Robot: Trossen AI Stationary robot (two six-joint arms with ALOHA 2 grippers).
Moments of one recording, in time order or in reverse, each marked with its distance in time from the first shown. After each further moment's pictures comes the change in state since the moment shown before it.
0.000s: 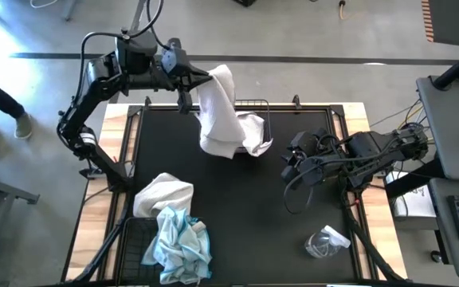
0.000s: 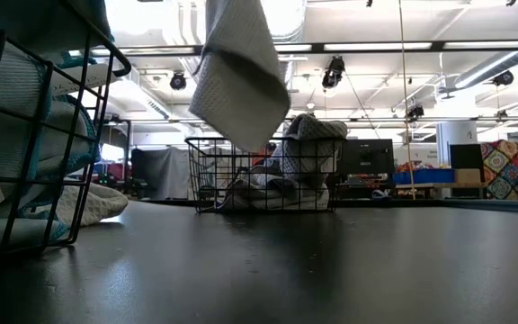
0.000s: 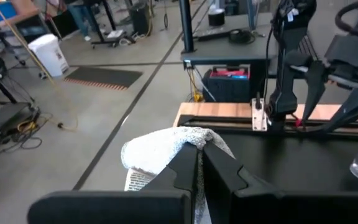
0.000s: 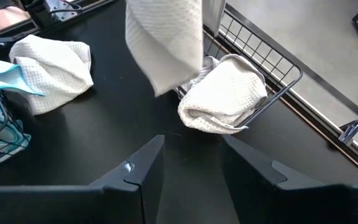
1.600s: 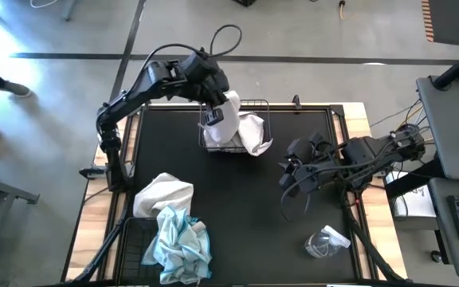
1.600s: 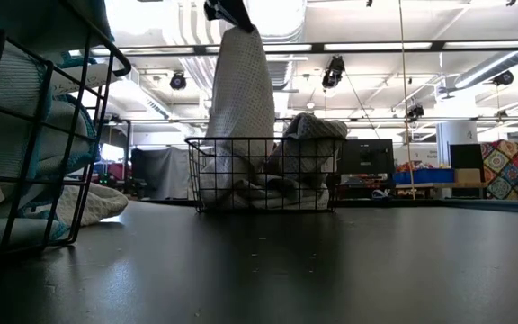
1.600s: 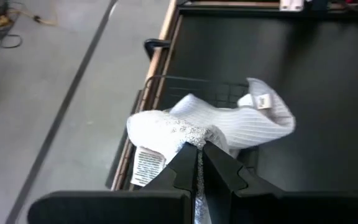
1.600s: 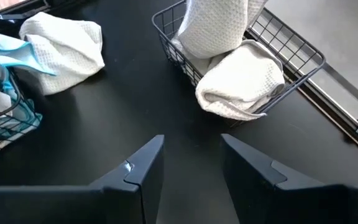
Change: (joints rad) left arm 0.015 0.251 -0.005 -0.228 -0.097 0.022; right arm 0.028 0.035 0.000 -0.003 -0.052 0.016
